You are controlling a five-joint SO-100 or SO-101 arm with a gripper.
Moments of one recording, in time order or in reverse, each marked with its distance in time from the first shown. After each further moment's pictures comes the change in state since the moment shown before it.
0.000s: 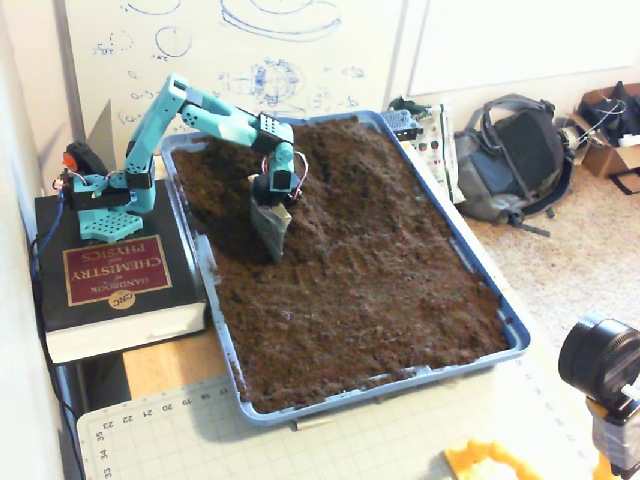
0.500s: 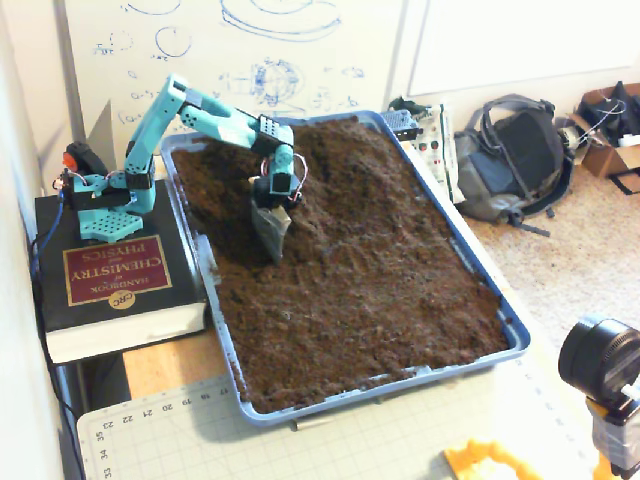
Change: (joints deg) arm 2.0 0.4 -0.1 0.0 0.0
